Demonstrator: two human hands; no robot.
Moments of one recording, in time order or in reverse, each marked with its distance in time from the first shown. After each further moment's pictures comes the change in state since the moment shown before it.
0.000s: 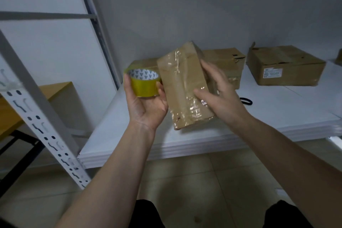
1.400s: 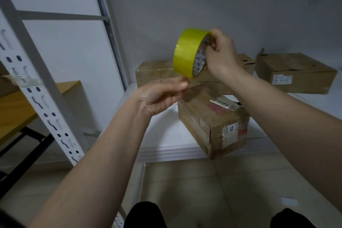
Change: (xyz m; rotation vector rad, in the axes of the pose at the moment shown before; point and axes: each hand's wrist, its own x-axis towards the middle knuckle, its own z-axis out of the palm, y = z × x) left_hand 0.004 0.034 0.048 0.764 0.028 -0.253; right_hand 0.099 -0.049 0.017 -0.186 0.255 -0.107
